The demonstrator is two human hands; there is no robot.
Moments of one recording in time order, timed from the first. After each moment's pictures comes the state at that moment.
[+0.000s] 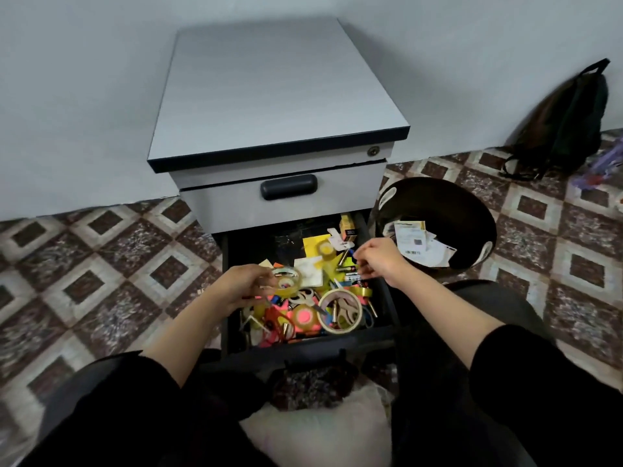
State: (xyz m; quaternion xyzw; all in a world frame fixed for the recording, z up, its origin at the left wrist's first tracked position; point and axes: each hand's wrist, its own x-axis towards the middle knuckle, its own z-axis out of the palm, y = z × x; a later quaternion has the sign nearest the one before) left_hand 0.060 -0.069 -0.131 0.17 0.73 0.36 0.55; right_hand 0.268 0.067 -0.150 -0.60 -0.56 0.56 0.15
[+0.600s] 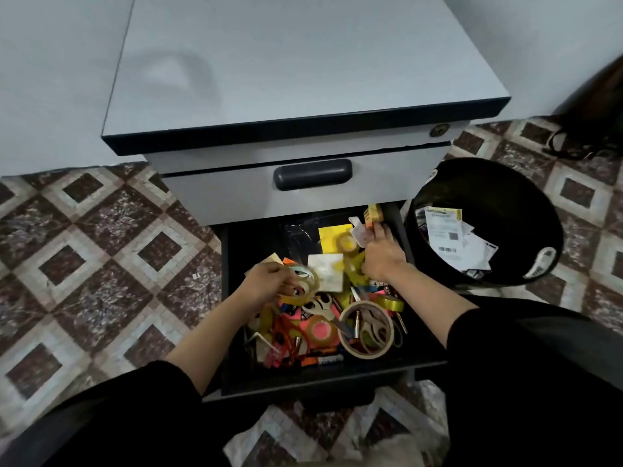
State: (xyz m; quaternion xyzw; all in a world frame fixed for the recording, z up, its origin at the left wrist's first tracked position) left_hand 0.034 -0.017 -0.206 0.23 0.75 0.32 0.54; right_hand 0.202 0.126 -0.239 -0.52 -0.81 0.16 -0.20
